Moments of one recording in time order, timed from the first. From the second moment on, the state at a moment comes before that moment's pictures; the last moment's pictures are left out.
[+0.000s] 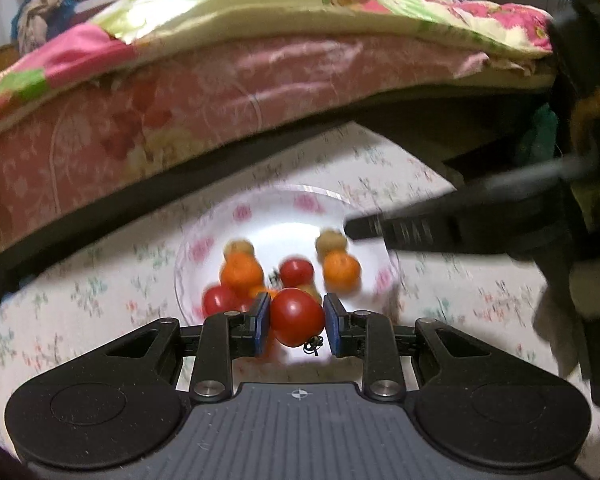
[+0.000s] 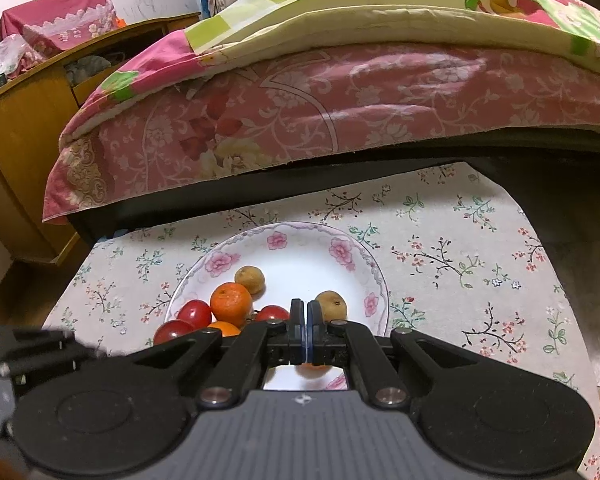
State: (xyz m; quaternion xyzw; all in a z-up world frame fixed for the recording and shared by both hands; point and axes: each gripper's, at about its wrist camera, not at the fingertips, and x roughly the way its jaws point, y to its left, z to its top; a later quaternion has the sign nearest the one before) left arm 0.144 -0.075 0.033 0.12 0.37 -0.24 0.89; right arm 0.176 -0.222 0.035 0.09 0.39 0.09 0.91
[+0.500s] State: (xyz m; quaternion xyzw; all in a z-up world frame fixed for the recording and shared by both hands) left arm 0.188 -0.082 0.025 0.11 0.37 -0.22 0.90; right arm 0.189 -0.224 0.023 0.11 0.40 0.10 0.90
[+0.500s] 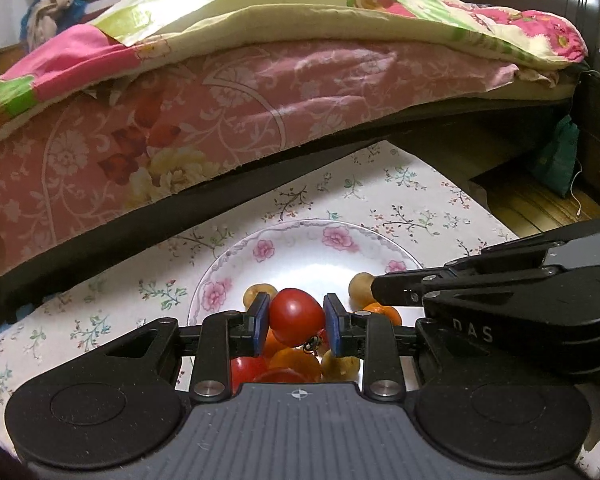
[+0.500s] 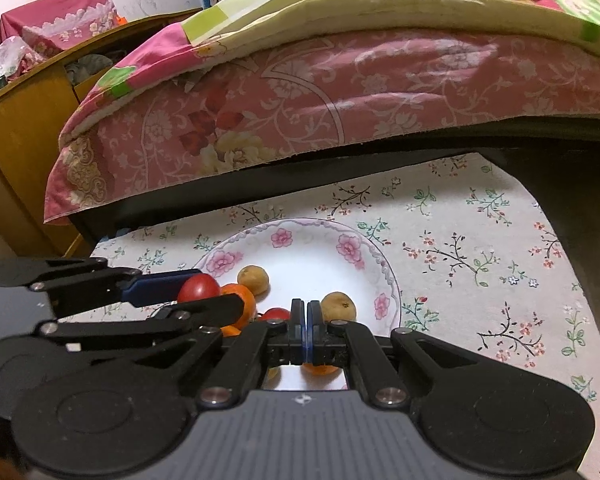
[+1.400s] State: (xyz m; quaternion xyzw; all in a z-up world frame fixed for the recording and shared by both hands) left arm 0.181 -0.061 0.039 0.09 0.34 -0.21 0.91; right arm 0.180 -0.236 0.030 0.11 0.38 0.10 0.91
